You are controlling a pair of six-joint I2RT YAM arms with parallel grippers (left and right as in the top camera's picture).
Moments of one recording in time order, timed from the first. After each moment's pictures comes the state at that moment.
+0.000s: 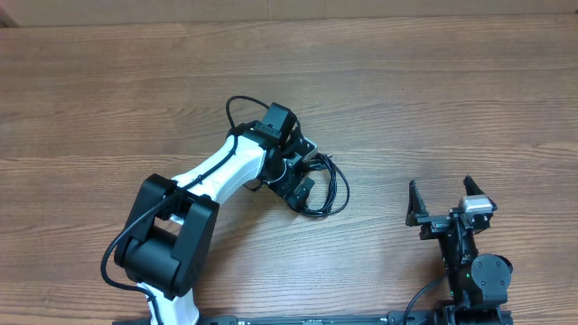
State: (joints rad) left arm -0.48 1.93 1.21 -0.70 0.26 0.21; right arm 0.03 0.01 0.02 -0.03 -0.06 -0.01
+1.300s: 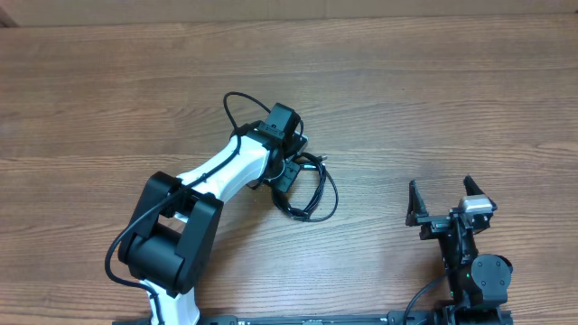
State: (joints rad) left arm -0.50 1.95 1.22 -0.68 0.06 0.05; right arm 0.03 0.01 0.02 -0.03 -0.06 0.00
